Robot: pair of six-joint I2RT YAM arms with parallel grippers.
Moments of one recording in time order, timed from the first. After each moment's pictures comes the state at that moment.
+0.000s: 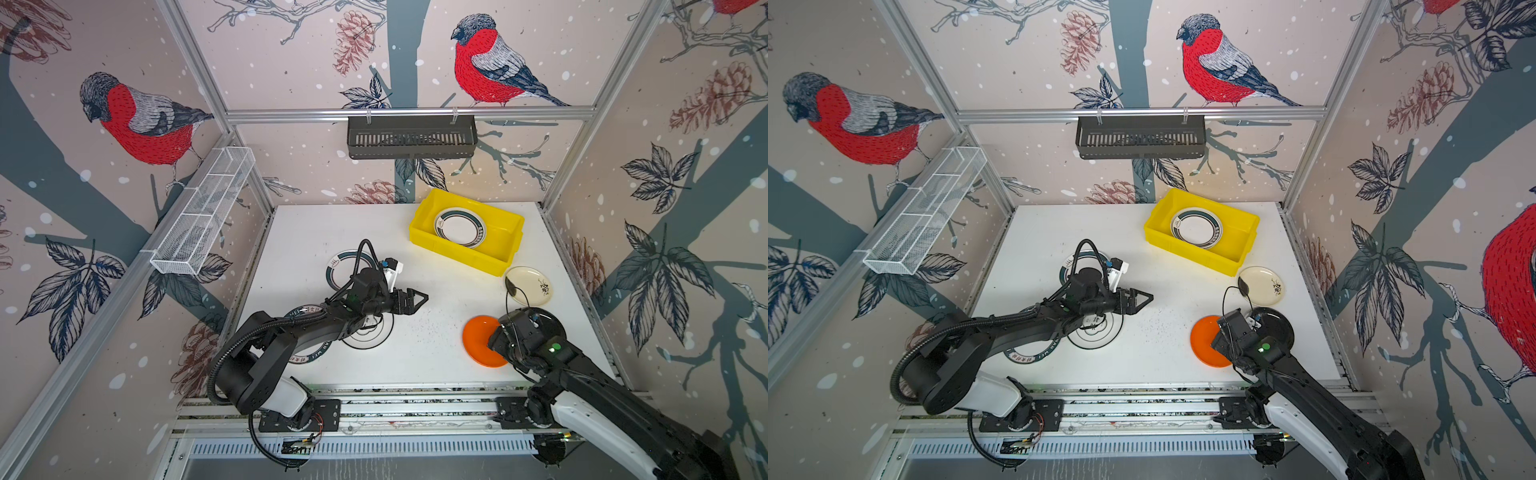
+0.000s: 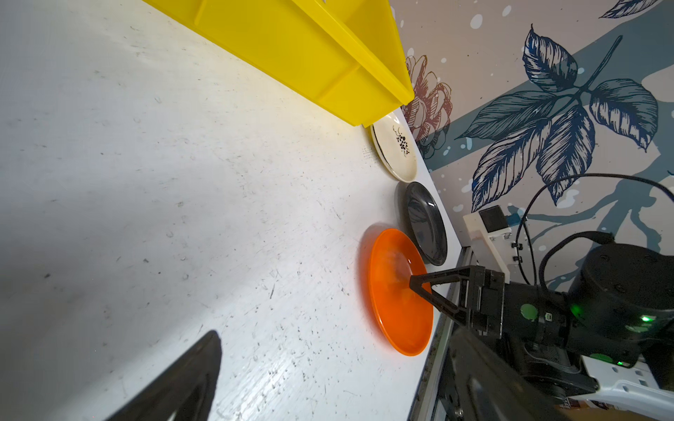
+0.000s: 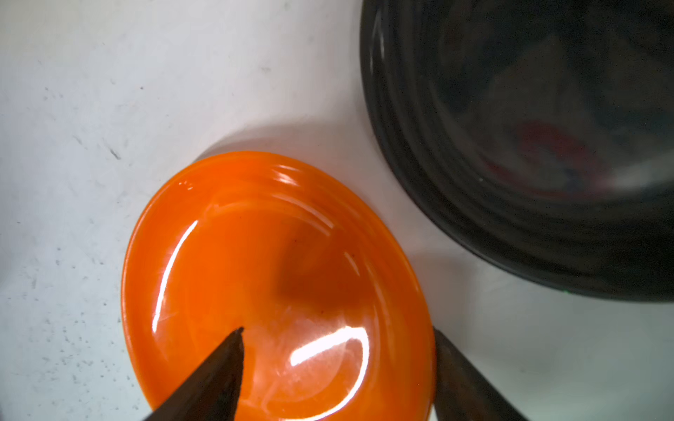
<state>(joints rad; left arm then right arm) -0.66 1.49 0.64 0.38 0.49 -0.65 0.54 0.69 0.31 -0.73 0.15 1.09</state>
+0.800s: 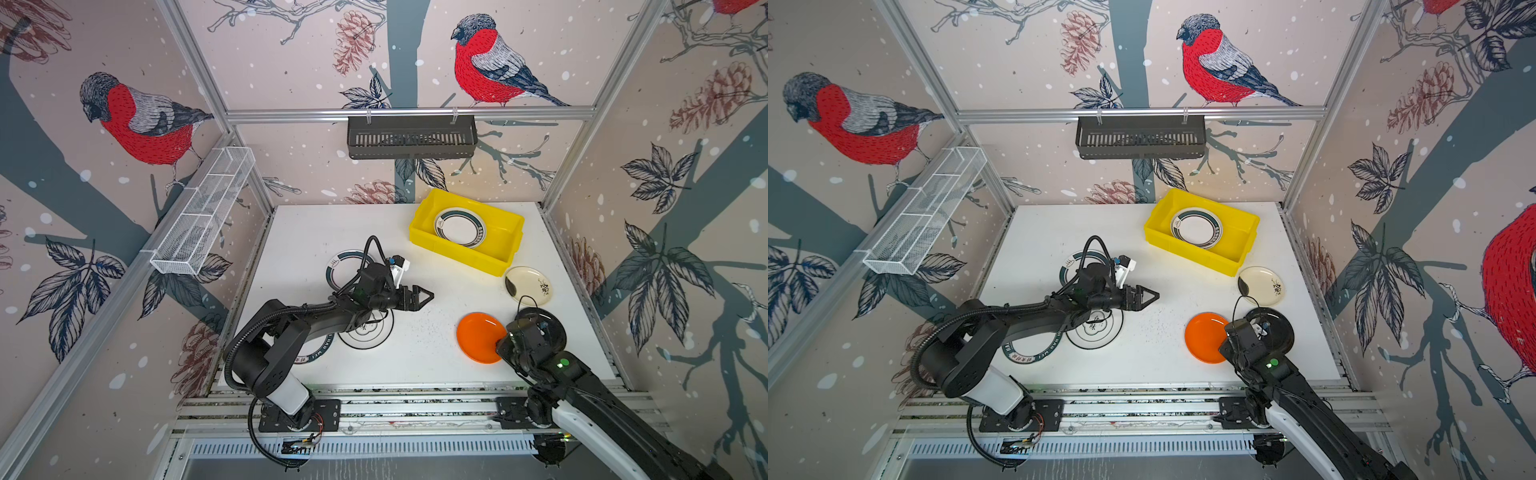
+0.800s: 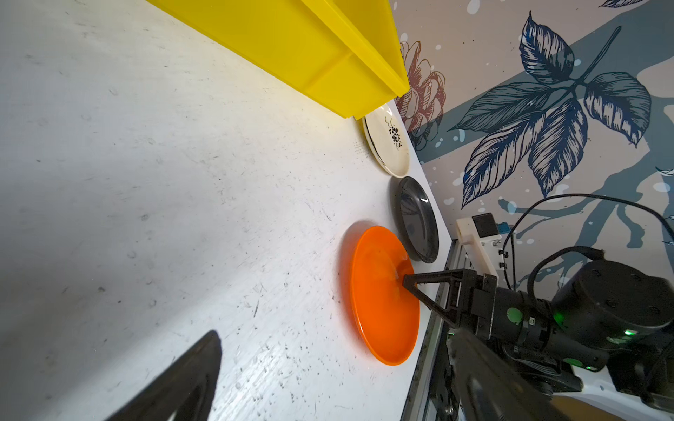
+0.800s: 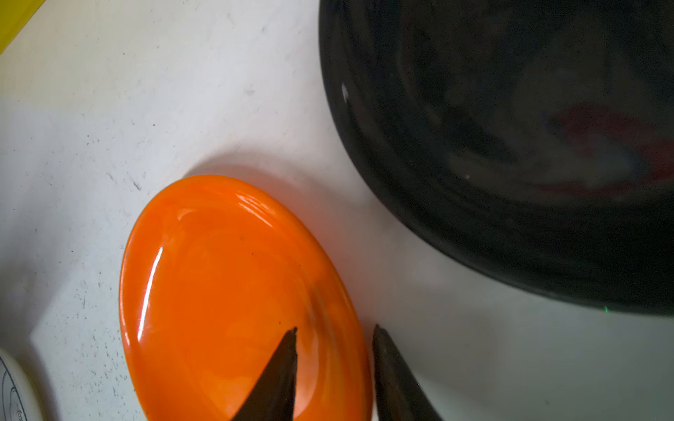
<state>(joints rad) -0.66 1.59 0.71 0.39 0.55 -0.66 0.50 0.55 0.21 -0.68 0.13 1.14</state>
